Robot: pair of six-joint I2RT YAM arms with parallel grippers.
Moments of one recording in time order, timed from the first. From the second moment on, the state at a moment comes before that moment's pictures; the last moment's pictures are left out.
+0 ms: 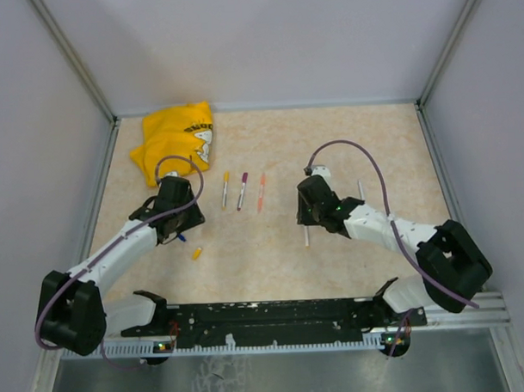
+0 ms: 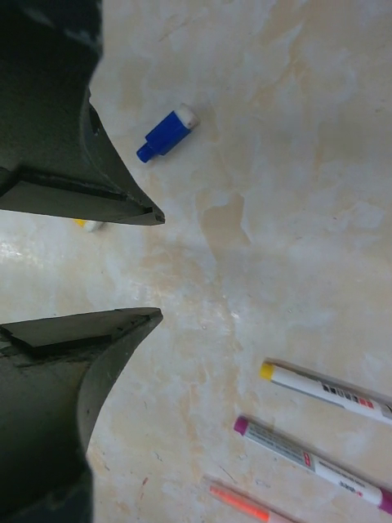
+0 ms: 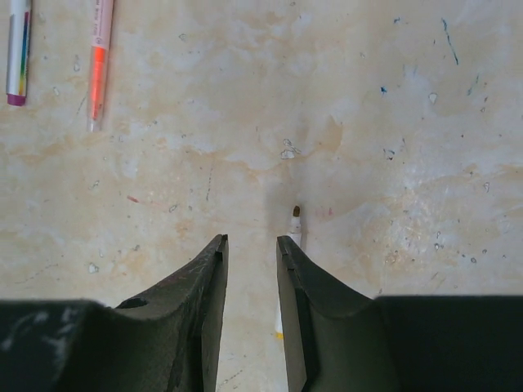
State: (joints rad) left arm -0.38 1.20 0.71 -0.40 -0.20 -0.64; right arm 0.70 1.38 0.77 -0.25 0.24 0.59
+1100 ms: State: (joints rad) left arm -0.44 1.33 0.68 -0.66 -0.14 -0.74; right arm 0.70 1.33 0.69 -0.20 0.20 0.59
